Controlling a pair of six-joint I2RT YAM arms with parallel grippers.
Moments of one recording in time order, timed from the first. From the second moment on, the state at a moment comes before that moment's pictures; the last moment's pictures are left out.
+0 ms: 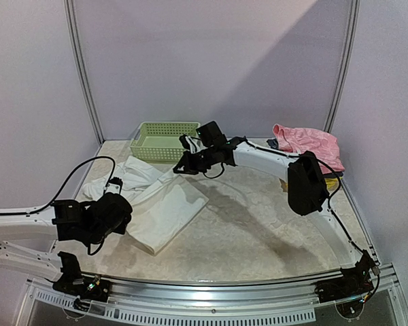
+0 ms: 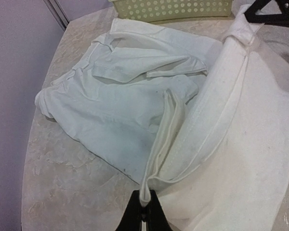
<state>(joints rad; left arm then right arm) -0.99 0.98 0.54 -0.60 -0.82 -0.63 0.77 2.60 2.34 -0.40 -0.51 0.54</state>
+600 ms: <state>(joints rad) -0.91 1.15 0.51 -0.52 -0.87 -0.80 0.77 2.62 2.37 -0.35 -0.51 0.58</state>
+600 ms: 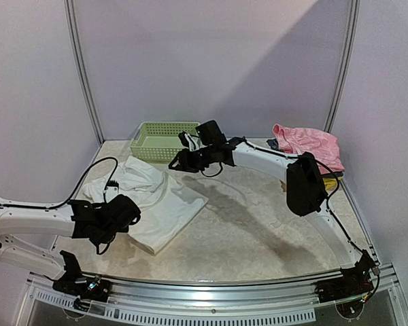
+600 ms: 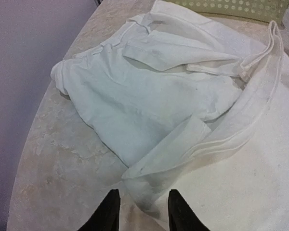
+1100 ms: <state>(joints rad) -0.84 1.15 0.58 -0.44 -0.89 -0.64 0.70 2.17 1.78 -0.40 -0.48 0.42</state>
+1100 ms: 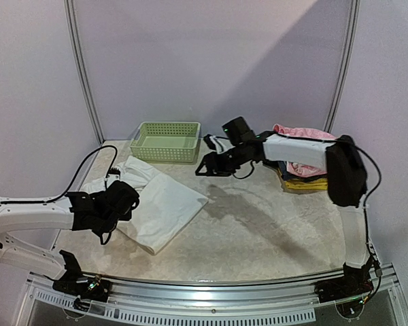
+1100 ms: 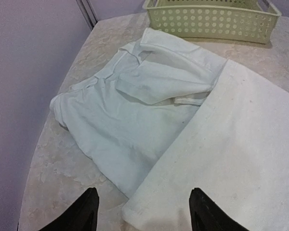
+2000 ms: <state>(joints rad) -0.53 1.14 0.54 -0.24 -0.49 -0.49 0.54 2.00 1.43 -0.38 -0.56 0.31</state>
